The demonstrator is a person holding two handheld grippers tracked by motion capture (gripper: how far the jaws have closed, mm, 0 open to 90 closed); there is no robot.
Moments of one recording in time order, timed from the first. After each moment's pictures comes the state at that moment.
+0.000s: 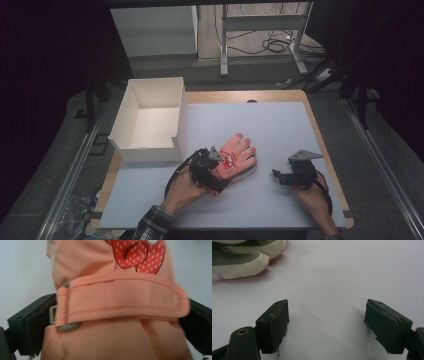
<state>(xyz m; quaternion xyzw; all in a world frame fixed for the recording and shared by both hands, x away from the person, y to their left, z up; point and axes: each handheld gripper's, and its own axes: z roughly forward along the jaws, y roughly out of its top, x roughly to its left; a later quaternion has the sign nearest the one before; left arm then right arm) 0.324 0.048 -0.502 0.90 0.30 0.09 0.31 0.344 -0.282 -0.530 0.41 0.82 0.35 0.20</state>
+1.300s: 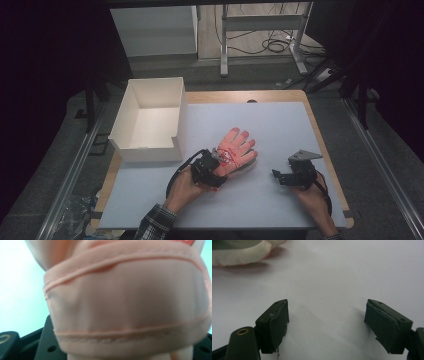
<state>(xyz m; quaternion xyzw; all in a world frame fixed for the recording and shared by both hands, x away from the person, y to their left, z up) 0.332 0.046 -0.502 0.90 0.32 0.06 0.28 0.344 -0.281 -0.530 0.41 0.82 0.35 0.20</state>
